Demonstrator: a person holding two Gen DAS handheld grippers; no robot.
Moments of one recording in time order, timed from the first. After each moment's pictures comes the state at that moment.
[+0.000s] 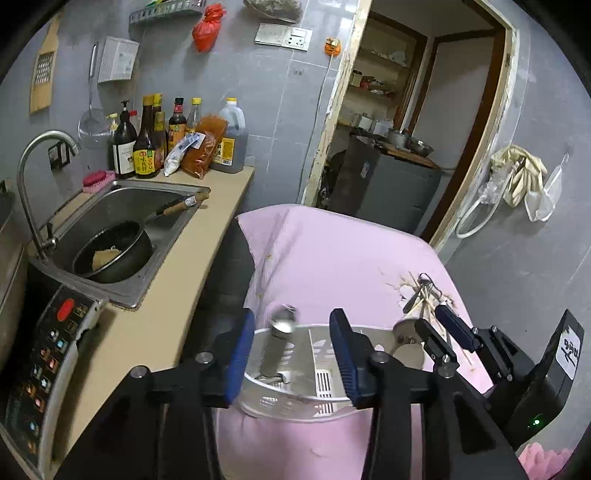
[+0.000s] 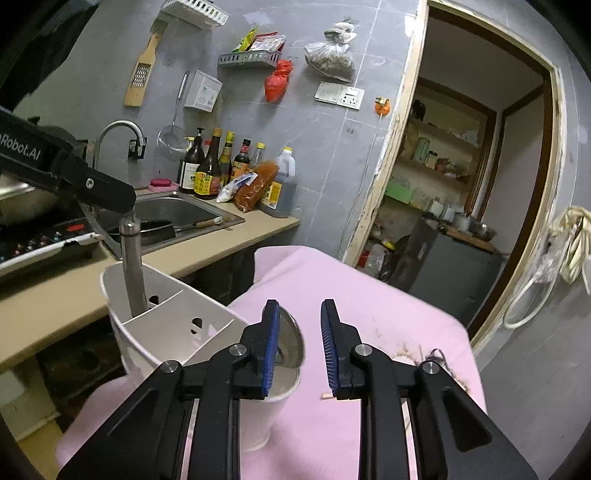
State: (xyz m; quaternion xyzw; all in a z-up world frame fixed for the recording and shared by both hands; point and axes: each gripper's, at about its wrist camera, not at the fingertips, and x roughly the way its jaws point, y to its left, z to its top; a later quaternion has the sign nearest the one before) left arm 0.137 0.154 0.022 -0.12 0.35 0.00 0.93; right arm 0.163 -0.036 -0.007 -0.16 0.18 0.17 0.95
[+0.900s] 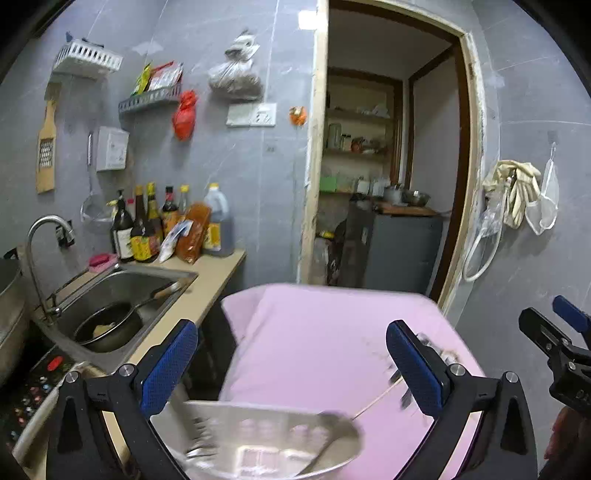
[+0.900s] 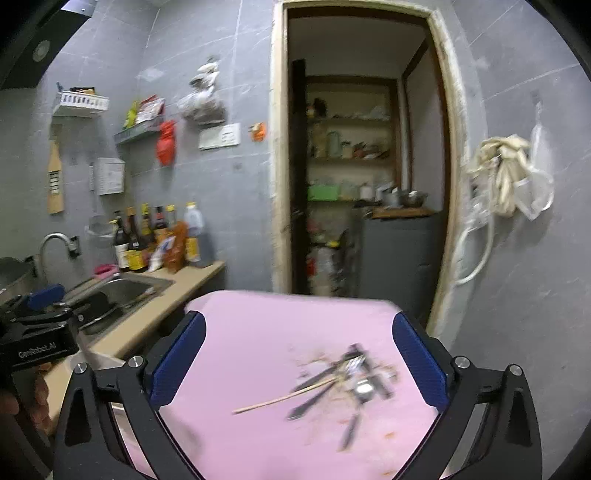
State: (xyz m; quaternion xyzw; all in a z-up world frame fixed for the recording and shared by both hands) left arm 0.158 0.033 0.042 -0.05 0.19 0.05 0.98; right arm 0.179 -0.218 0.055 -0.01 0.15 0.05 0.99
